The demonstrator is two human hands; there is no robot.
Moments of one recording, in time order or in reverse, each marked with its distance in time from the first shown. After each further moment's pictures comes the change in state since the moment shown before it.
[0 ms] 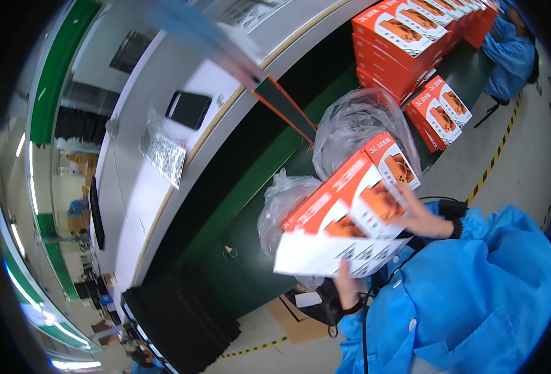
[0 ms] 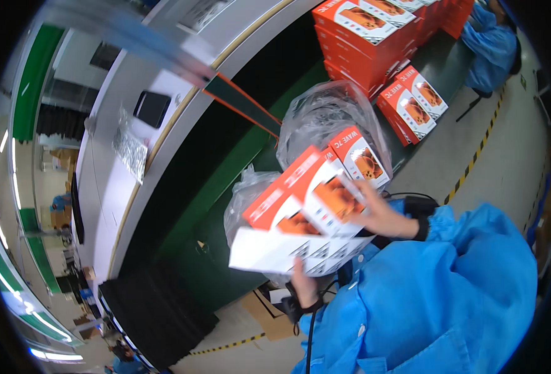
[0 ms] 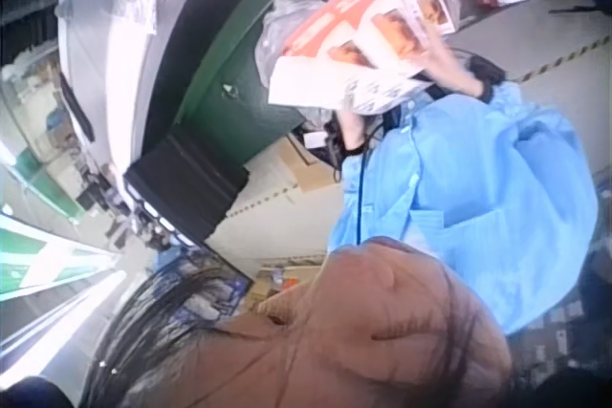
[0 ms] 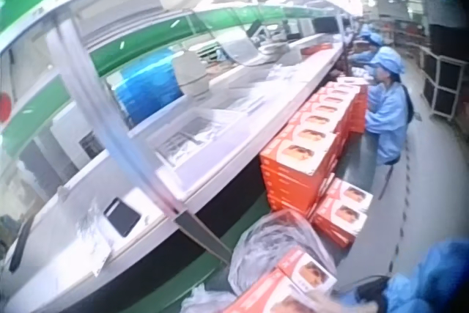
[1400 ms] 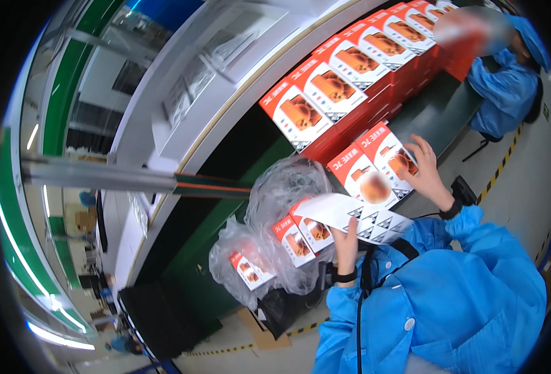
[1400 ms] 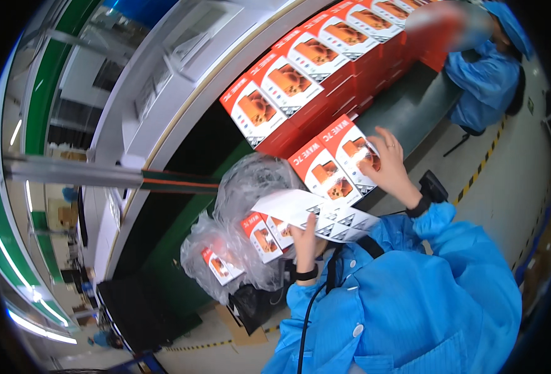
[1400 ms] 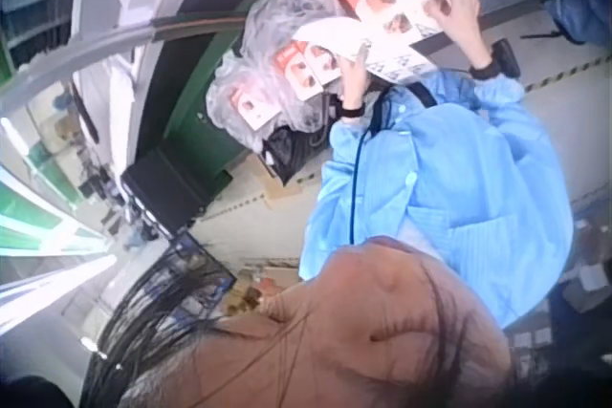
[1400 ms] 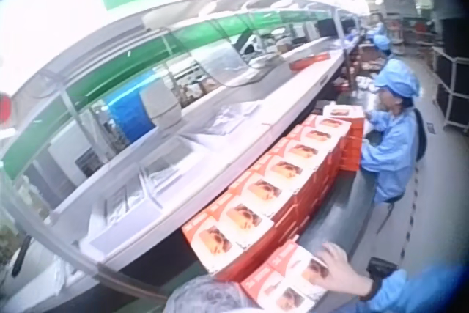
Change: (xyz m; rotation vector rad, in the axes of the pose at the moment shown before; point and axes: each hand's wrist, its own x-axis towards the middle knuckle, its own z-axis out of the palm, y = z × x) left_hand 0.054 -0.086 0.379 0.198 -0.175 0.361; right_hand 0.036 -0.017 -0.395 -1.101 0.547 -0.226
